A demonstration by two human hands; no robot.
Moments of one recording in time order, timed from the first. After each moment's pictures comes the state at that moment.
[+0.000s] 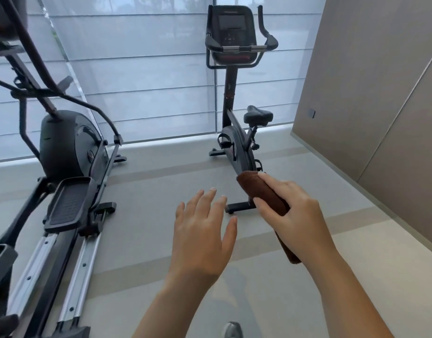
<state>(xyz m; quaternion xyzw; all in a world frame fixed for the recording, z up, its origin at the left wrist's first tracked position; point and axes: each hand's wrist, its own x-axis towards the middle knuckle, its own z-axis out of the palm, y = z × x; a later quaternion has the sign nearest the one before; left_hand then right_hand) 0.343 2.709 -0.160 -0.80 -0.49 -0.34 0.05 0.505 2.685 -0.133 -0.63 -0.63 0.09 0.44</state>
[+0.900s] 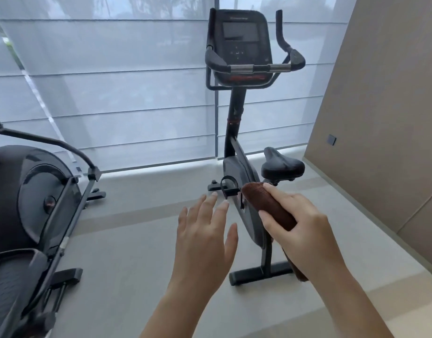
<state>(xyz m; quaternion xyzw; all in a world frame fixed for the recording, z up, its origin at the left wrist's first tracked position) 0.432 3.224 -0.165 -0.81 -0.48 -0.35 0.05 0.590 3.183 -0.134 -0.64 -0.62 0.06 0.45</state>
